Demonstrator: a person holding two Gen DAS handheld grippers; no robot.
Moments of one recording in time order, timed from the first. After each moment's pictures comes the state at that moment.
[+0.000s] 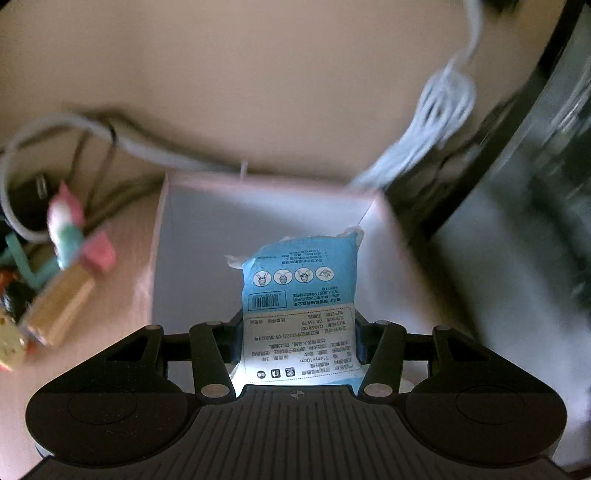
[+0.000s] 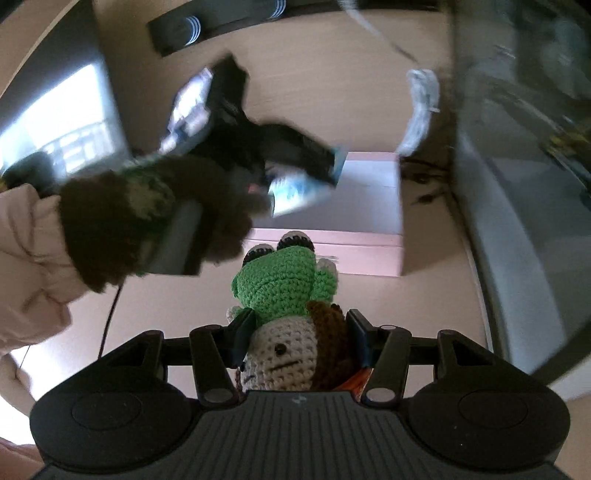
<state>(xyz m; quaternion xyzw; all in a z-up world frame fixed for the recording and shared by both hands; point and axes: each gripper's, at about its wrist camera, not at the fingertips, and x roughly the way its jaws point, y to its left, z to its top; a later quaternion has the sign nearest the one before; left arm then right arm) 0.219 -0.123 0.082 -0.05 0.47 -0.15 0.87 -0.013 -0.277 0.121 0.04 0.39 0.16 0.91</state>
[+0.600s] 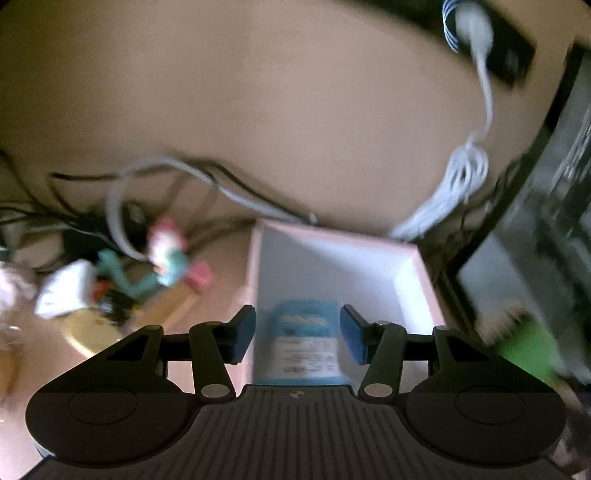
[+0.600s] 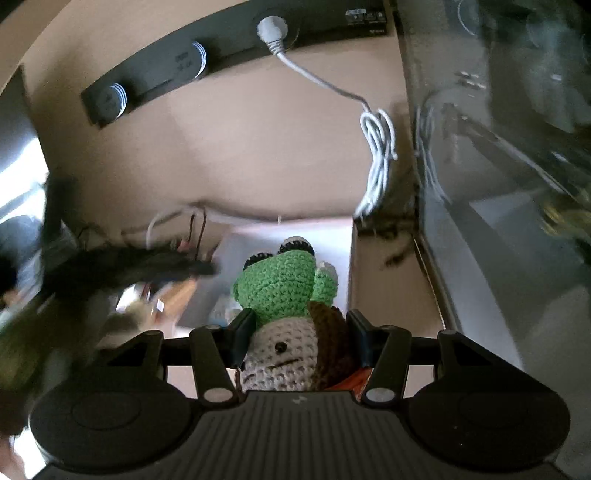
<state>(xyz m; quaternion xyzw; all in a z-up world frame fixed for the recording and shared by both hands) 0.161 -0.044 0.155 -0.08 0.38 -0.10 0.92 0.085 -0.298 0.135 0.09 0.34 0.12 0.93</state>
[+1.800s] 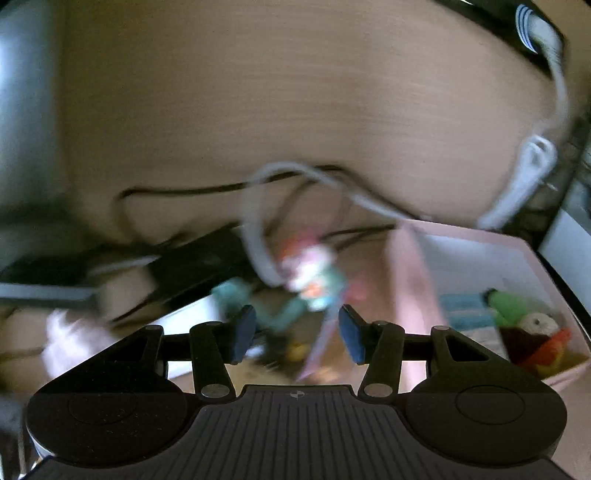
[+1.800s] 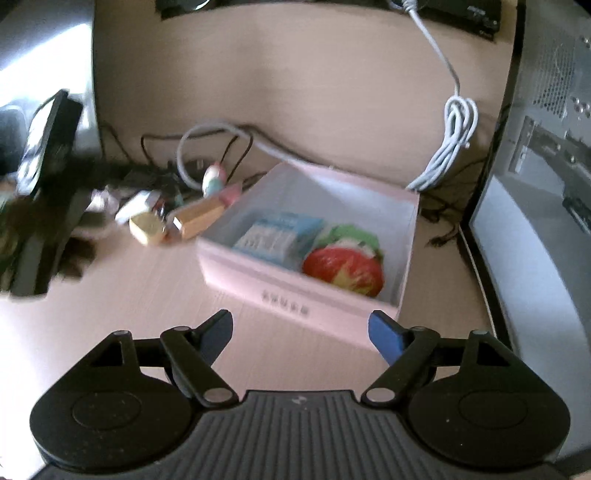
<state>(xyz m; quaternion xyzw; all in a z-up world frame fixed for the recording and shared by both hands) 0.205 0.050 0.108 0.01 0.35 -0.11 0.93 0.047 -0.191 0.092 -0.06 0.38 0.11 0.92</state>
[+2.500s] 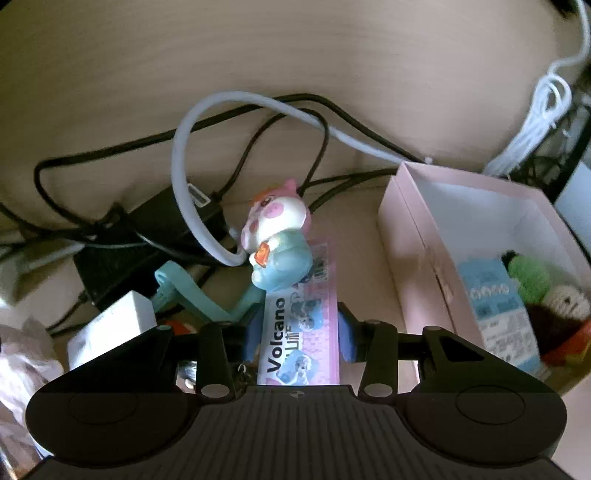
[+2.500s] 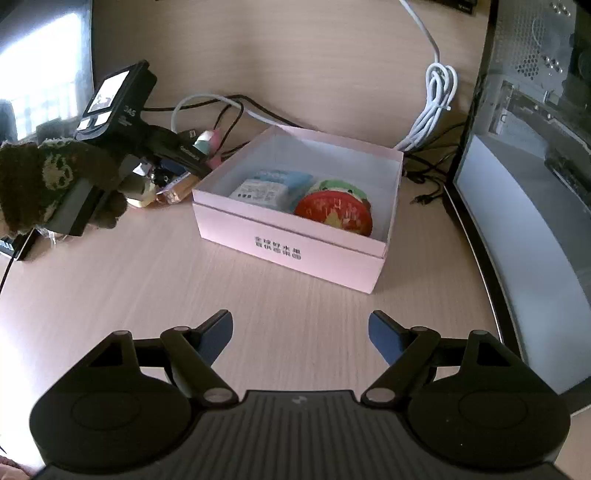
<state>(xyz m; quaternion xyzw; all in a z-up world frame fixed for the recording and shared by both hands) 0.243 0.035 0.070 0.04 0.43 -0.14 0.89 0.011 -0.202 0.077 -0.06 0.40 0.09 0.91</state>
